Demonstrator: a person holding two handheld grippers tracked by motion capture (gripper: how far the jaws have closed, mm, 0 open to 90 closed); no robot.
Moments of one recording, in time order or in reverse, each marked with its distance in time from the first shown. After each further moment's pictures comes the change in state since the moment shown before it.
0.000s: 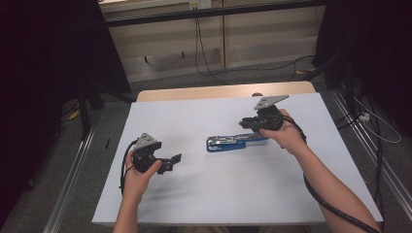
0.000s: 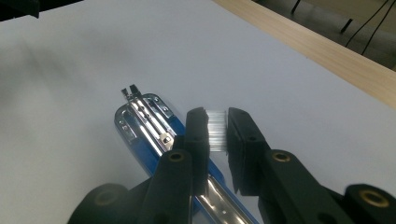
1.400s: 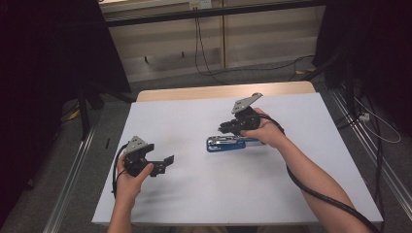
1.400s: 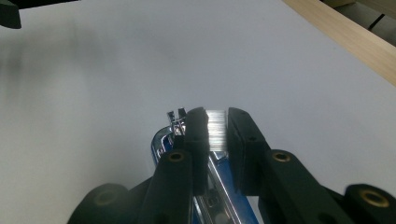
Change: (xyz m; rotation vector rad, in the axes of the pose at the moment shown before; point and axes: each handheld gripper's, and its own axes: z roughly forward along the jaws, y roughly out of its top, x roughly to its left) left arm 0.008 -0.009 -0.017 -0.026 0.020 -0.015; right arm 0.012 0.018 0.060 0.017 0.232 -0.148
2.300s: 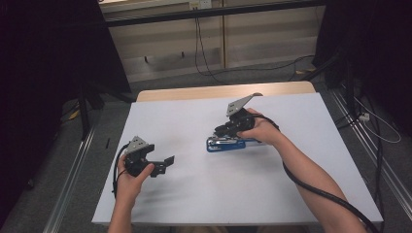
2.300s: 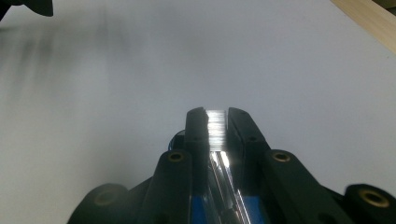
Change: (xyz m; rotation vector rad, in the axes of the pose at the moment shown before) left arm 0.001 -0.001 0.001 0.009 0.000 -0.001; right arm -0.003 0.003 0.017 0.026 0.115 -0.072
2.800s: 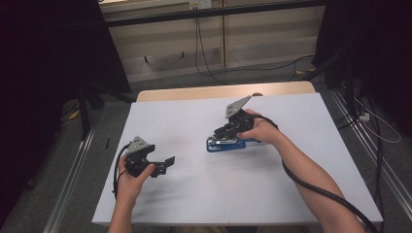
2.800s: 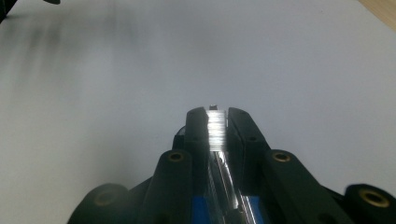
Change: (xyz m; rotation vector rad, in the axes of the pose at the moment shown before) left arm -0.001 0.000 0.001 0.009 -0.002 0.008; right arm -0.003 -0.003 0.006 0.024 0.044 -0.031
